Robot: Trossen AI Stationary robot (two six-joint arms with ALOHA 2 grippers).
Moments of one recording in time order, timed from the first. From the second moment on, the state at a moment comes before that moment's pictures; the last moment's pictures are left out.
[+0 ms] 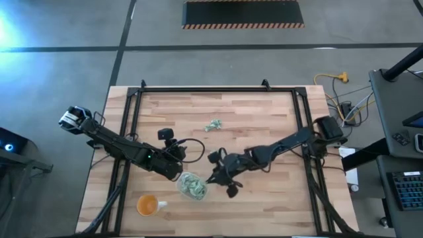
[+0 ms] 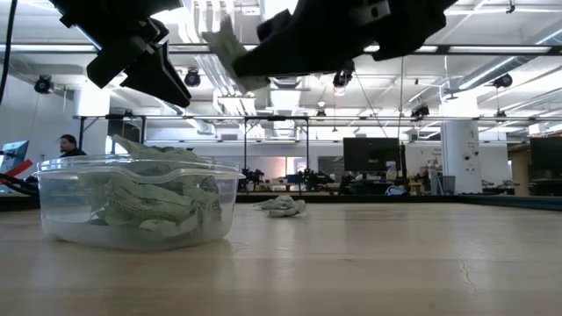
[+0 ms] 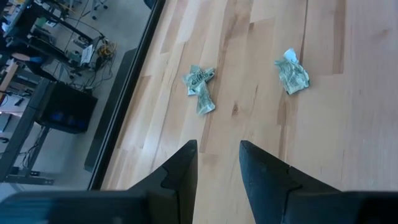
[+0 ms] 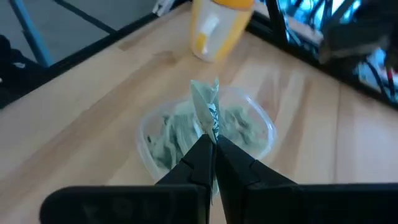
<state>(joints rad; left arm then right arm) -0.43 1.32 0.88 -0.59 -0.88 -0.25 0.27 1.84 1.10 0.21 -0.09 -0.29</state>
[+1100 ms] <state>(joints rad) -0.43 1.32 0.86 -0.67 -1.06 -0.25 0.26 2.09 1.34 0.20 -0.15 -0.29</state>
